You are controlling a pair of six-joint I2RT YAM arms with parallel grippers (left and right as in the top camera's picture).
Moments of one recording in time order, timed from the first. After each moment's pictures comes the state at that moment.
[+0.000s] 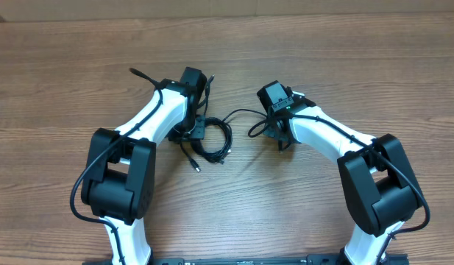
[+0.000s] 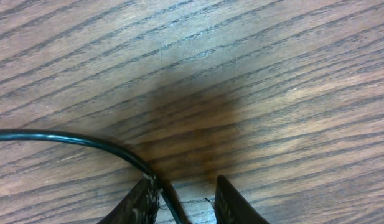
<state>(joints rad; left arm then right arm) -0.30 2.01 1.38 -0.95 -0.08 -0.29 0.46 1.93 1.20 -0.62 0.24 0.73</state>
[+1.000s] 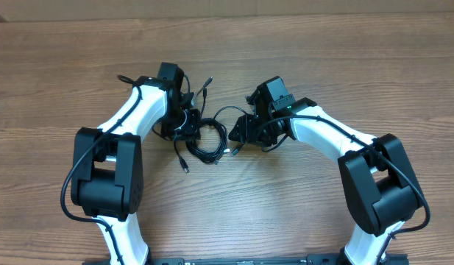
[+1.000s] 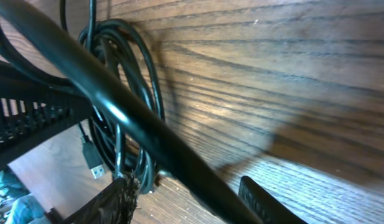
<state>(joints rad) -0.19 2.01 1.38 -0.92 0.32 -0.18 0.45 1.93 1.20 -0.48 -0.53 0.51</state>
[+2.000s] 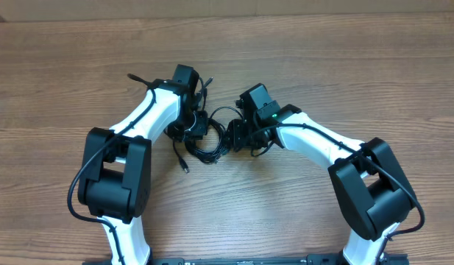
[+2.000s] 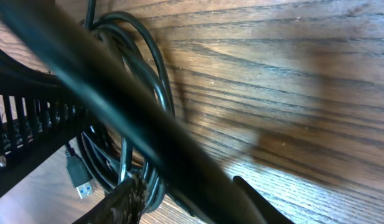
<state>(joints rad) -0.27 2.01 1.37 -0.87 0.16 -0.28 0.56 1.93 1.20 -0.44 -0.37 0.57</state>
